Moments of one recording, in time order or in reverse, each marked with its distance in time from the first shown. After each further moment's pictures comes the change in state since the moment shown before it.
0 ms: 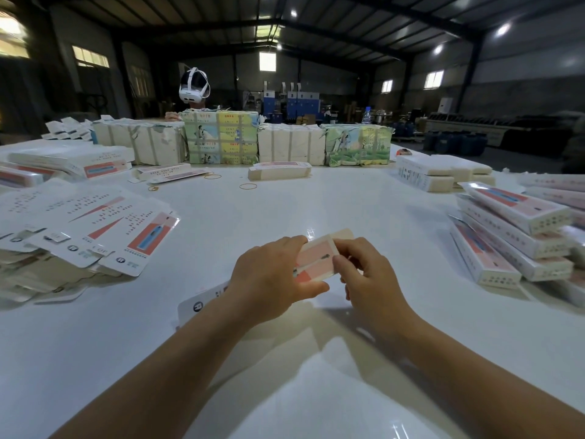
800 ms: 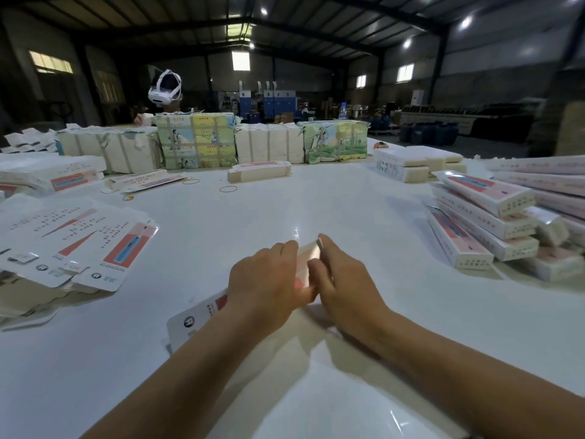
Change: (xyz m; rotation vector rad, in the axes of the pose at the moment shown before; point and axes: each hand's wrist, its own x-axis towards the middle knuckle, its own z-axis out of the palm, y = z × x) left_hand -0.003 0.023 0.010 0.256 0.064 -0.011; right_hand -0.006 0.008 0.008 -0.294 -0.021 -0.111
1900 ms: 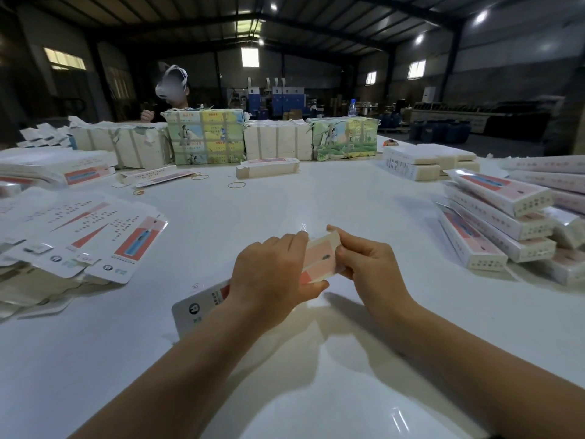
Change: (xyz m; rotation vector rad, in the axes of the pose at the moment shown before) left_hand -0.003 -0.004 -0.013 0.031 0.205 0.205; right_hand 0.010 0.000 -0.014 0.663 0.060 0.312
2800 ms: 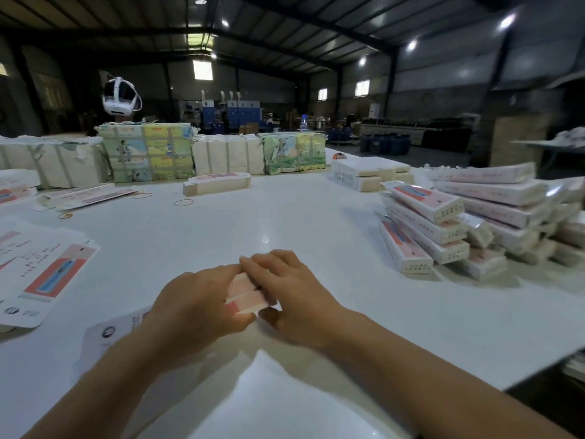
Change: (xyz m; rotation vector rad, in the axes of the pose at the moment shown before) left_hand -0.002 -0.021 0.009 -0.232 -0.233 -0.067; right_hand 0.002 0.003 -0.008 -1.150 -0.385 -0.567
